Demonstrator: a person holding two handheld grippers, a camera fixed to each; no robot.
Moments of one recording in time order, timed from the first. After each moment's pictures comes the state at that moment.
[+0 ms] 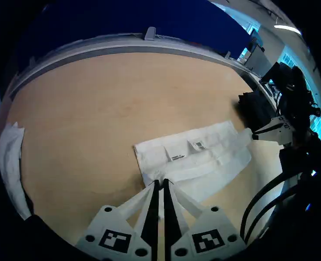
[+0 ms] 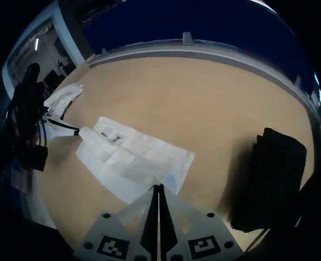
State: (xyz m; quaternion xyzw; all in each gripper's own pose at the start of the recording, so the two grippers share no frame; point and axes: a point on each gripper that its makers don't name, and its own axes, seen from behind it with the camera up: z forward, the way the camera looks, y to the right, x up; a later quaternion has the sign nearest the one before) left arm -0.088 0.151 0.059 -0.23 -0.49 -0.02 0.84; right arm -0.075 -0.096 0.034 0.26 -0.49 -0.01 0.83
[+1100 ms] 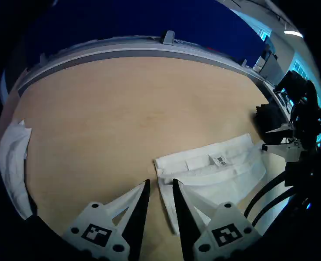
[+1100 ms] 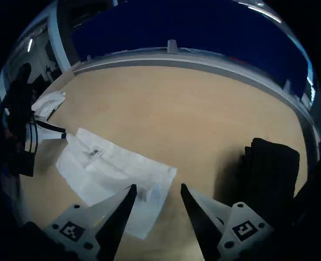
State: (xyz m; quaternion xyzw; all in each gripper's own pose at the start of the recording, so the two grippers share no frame) left arm -0.096 0.134 0.091 -0.17 -0.48 -0.02 0.86; right arm -0.089 -0.084 0.071 0.20 -0.45 -0.03 0.87
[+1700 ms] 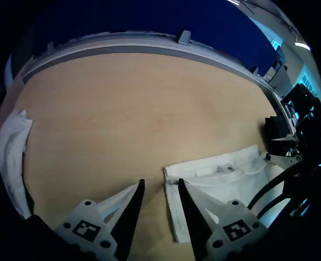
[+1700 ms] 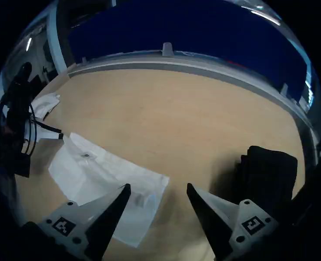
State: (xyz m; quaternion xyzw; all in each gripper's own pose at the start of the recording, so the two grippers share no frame) left arm -0.105 0.125 0.109 -0.14 -0.49 -0.05 0.86; right arm -0.092 -0.079 0.089 0.18 -0.44 -0.04 0.88
